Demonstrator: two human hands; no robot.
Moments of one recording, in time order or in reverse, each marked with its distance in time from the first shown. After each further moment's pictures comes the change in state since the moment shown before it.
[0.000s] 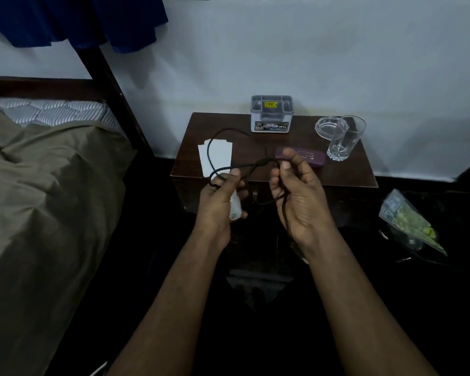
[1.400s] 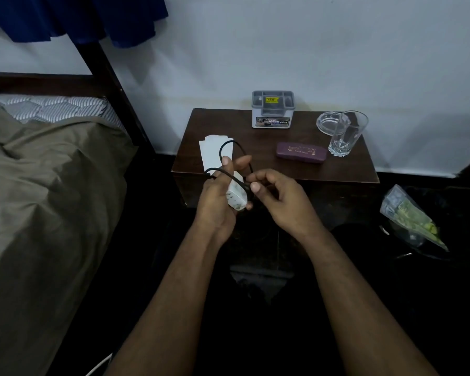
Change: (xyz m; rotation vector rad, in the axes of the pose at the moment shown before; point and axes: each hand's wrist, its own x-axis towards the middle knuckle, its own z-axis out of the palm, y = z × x) left_hand -0.022 0.021 0.010 -0.105 -0.217 0.026; right_hand -0.007 0.008 -0.014 -1.193 -0.293 -0.227
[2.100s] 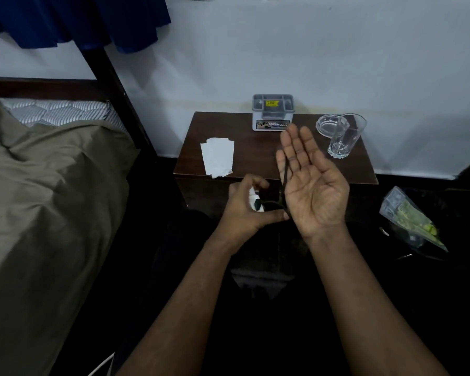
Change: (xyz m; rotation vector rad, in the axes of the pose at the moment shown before) left_hand -0.009 -0.034 0.000 0.706 -0.069 0.135; right_hand 0.003 -0.031 -0.024 1.610 0.074 0.050
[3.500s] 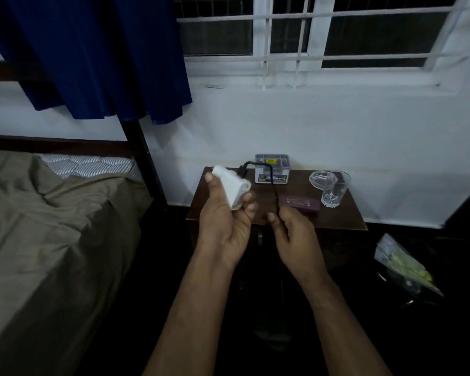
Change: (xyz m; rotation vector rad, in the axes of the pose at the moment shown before) left_hand -0.016 0.121 -0.045 -1.078 0.155 0.006; right_hand -0.032 0.020 0.024 -1.866 -0.041 -0.646
